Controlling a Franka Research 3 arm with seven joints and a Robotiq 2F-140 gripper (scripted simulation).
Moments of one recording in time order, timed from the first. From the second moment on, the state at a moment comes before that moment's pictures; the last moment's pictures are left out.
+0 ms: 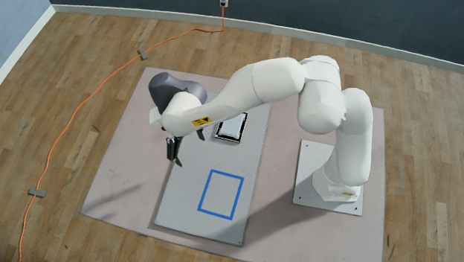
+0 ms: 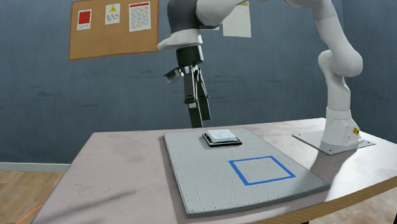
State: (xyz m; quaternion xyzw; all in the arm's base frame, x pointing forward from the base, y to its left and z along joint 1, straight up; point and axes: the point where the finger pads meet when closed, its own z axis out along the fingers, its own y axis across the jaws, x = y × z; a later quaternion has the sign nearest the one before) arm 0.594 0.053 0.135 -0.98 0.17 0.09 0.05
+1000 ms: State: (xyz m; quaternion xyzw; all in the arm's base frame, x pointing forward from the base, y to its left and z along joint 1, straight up) arm 0.582 0.032 0.121 -0.98 0.15 0.10 0.05
